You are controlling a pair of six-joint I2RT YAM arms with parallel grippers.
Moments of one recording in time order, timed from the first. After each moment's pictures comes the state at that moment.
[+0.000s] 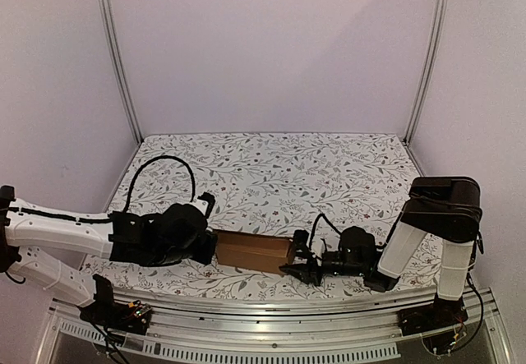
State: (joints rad) left arm -1.14 1.22 0.63 -0.27 -0.41 -0.66; right arm 1.01 1.98 0.40 1.28 -0.23 -0.02
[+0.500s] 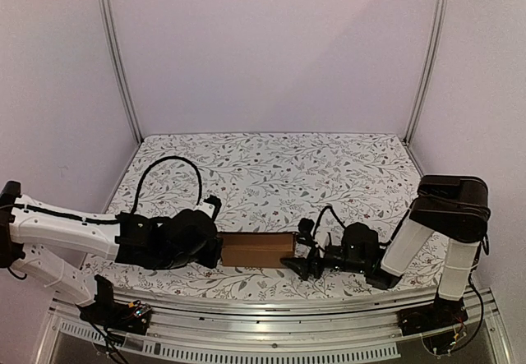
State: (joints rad) left arm -1.21 1.28 0.68 -0.31 -0.48 -0.69; right arm 1.00 1.94 0.40 1.27 -0.13 0.05
